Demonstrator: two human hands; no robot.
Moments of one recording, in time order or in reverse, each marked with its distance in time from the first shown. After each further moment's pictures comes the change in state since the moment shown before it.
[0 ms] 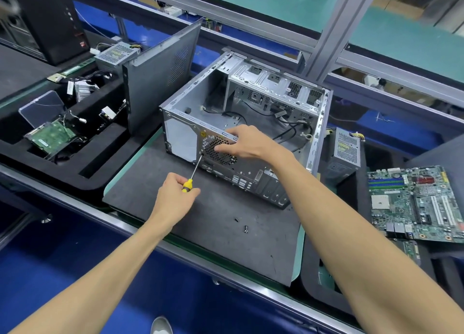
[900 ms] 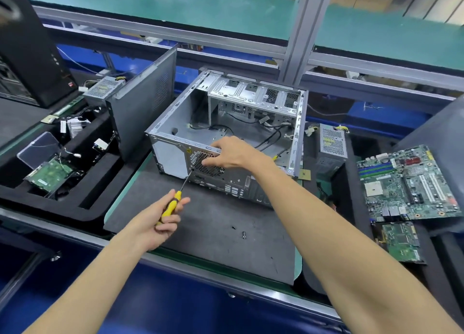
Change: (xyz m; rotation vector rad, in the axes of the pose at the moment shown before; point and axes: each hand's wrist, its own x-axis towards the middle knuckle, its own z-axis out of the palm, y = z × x) left_hand 0.006 0.006 -0.037 -0.816 -0.423 -0.551; right_hand -0.007 0.000 0.002 0.047 0.069 -0.013
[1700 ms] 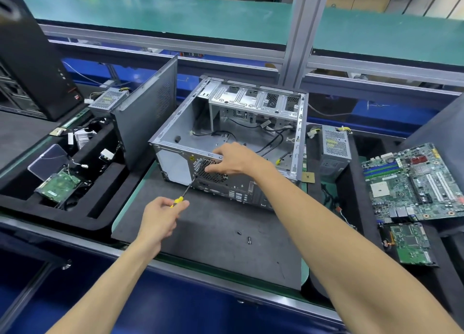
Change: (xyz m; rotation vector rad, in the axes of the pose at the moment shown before) left_hand 0.003 0.001 0.005 0.622 0.367 0.456; right_hand 0.001 -0.002 0.001 -0.023 0.001 0.004
